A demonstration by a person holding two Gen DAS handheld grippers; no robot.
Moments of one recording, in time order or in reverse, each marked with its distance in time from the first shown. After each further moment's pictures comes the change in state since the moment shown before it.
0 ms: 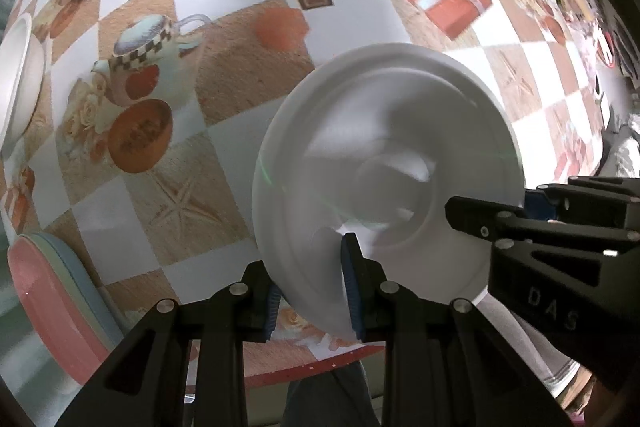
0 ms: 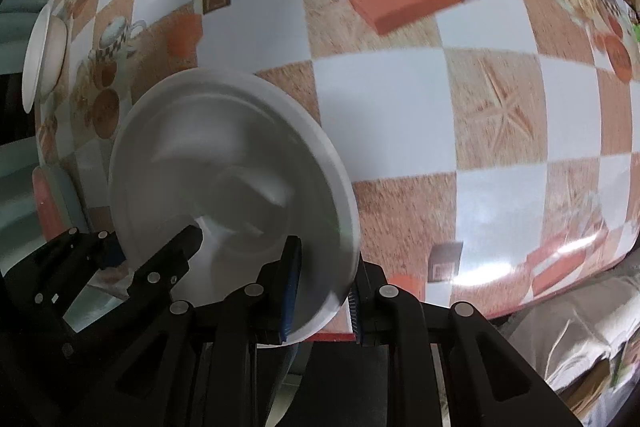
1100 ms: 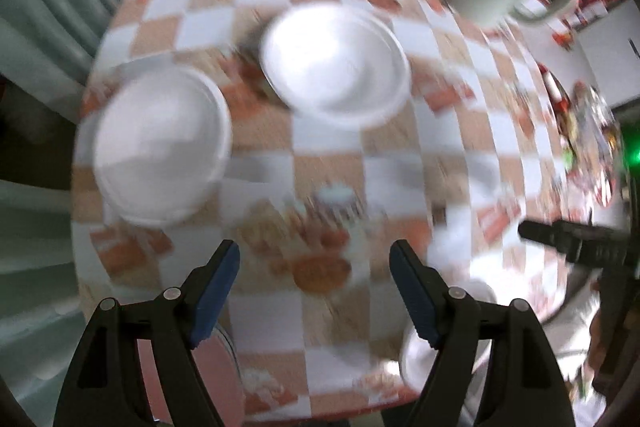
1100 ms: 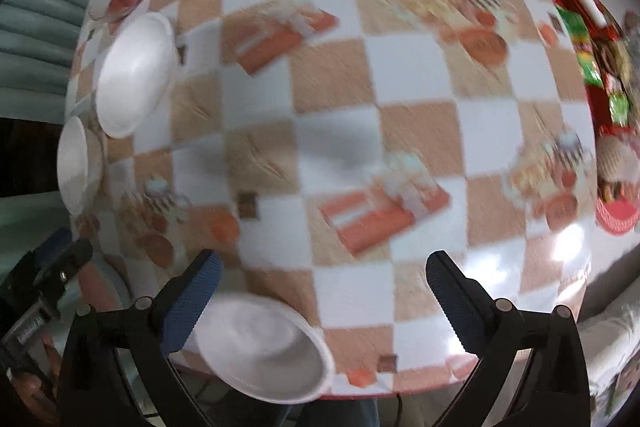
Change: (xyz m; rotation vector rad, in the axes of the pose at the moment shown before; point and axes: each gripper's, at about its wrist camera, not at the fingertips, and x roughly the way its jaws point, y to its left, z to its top) left arm -0.104 0.186 0.056 -0.335 -0.287 -0.033; right arm -0.090 -0.023 0.129 -0.041 -0.207 -0.006
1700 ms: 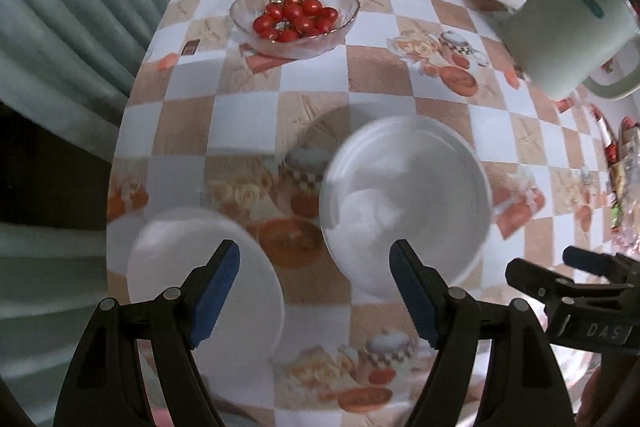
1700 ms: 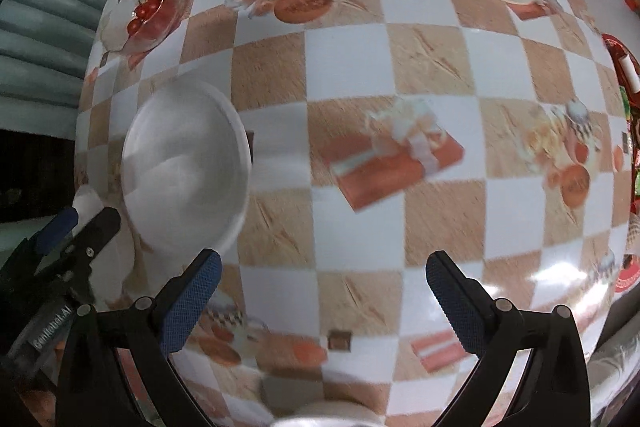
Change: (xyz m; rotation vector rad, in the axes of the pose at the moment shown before) left arm 0.034 0.019 0.107 -0.006 -0.066 0.174; right arm 0.018 0.067 0.092 -0.065 -0.034 0.014
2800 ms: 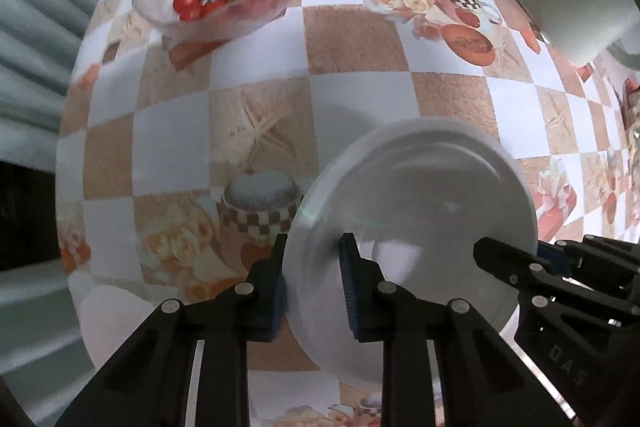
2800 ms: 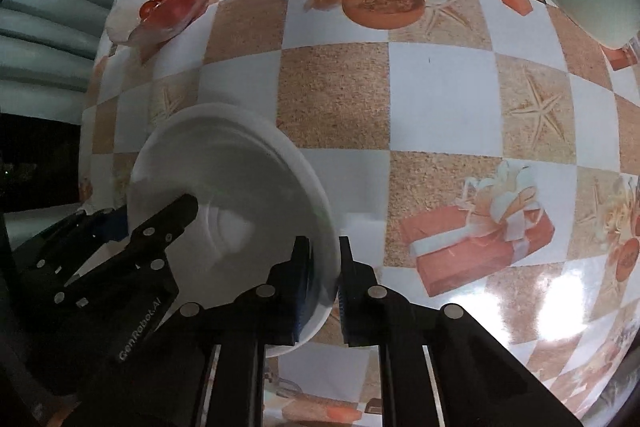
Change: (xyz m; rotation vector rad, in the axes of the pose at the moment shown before) left arm 0.068 -0.024 0.030 0.091 0.120 -0.036; right arm 0.064 0.050 0.037 -0.102 0.037 0.072
